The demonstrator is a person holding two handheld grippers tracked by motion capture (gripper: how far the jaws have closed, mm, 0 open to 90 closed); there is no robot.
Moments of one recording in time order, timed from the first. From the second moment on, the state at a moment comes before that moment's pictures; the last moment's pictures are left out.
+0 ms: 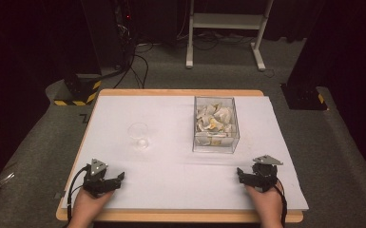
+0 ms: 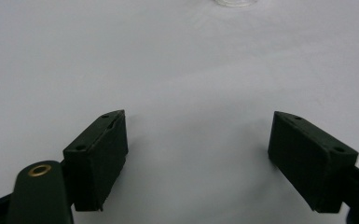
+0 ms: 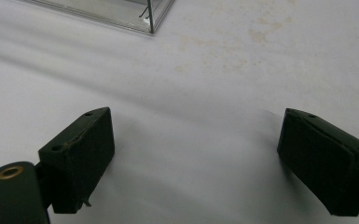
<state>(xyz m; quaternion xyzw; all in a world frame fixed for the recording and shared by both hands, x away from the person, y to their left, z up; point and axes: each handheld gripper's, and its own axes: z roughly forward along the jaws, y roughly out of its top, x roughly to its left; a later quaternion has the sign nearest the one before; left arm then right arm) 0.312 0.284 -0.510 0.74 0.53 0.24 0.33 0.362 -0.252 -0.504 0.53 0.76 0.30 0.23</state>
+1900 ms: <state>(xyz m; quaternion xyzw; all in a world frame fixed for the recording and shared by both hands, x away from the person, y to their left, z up) 0.311 0.284 -0.510 0.74 0.53 0.24 0.33 0.344 -0.236 -0.480 0.49 0.75 0.37 0.25</state>
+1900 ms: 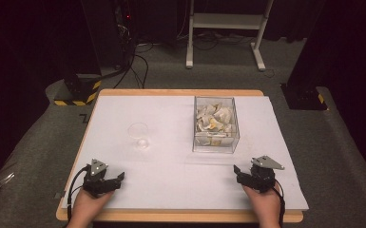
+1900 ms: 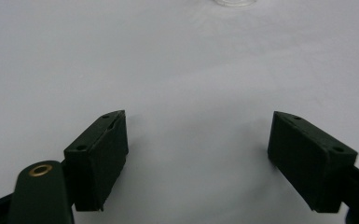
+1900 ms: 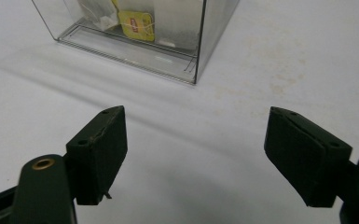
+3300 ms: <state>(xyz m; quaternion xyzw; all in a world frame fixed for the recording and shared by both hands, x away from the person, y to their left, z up) 0.312 0.284 -0.509 0.75 0.53 0.24 0.33 0.362 -0.186 -0.460 0.47 0.76 0.38 0.25</state>
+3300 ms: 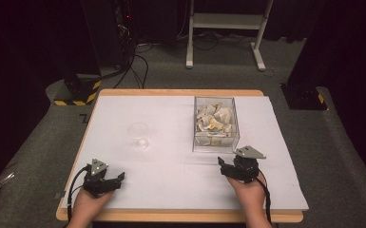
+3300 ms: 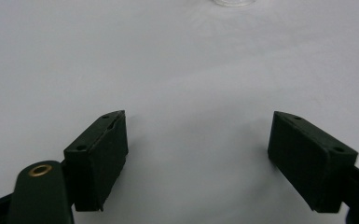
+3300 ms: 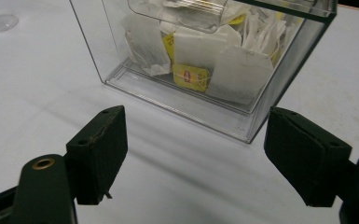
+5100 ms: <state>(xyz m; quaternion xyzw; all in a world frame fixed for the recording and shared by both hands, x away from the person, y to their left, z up) 0.312 0.284 -0.509 0.75 0.53 0.24 0.33 0.402 -0.155 -0.450 0.47 0.73 0.41 0.26</state>
